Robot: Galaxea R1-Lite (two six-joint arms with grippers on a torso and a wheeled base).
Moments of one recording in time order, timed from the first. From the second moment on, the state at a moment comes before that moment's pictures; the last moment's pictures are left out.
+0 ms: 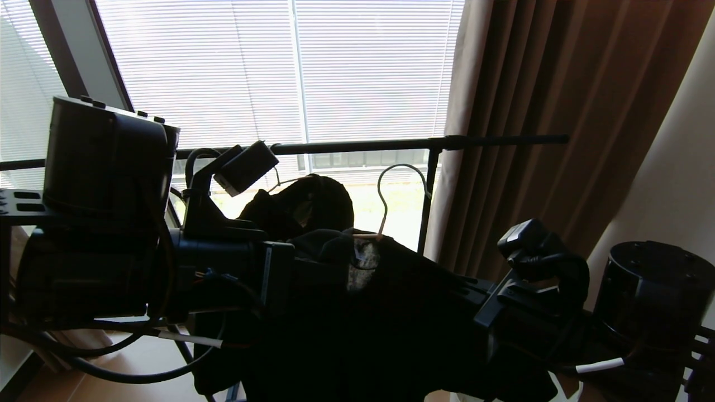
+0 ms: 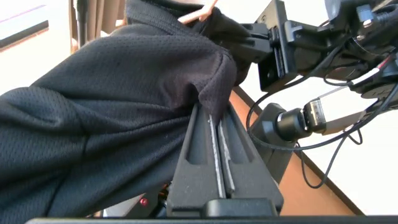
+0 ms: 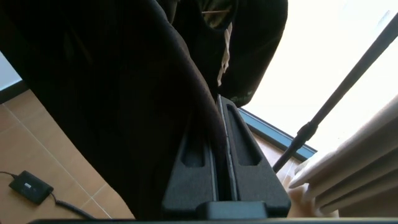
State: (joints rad) left arm -0.66 1.47 -0.99 0.01 -0.40 -0.33; right arm 0.74 1.62 -0.44 -0.95 -0.01 0.02
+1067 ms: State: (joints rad) left arm -0.65 1.36 -0.91 -0.01 -0.36 -0.20; right arm 0.59 1.59 -0.42 -1.00 0.16 0.05
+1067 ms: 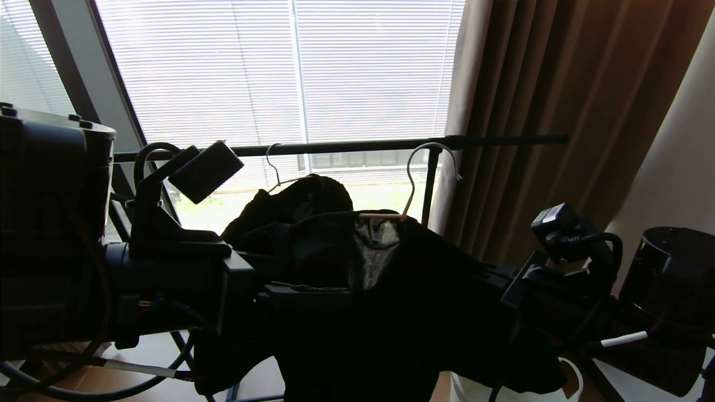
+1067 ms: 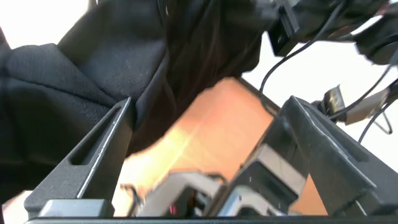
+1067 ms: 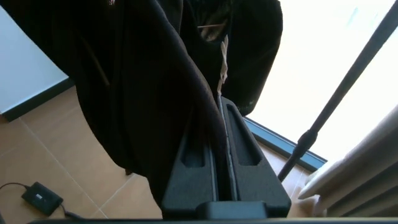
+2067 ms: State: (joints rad) left arm -0.64 1.39 -0.95 -0.13 -0.34 -0.19; right arm 0.53 1.59 -0.35 -1.04 0.34 0.03
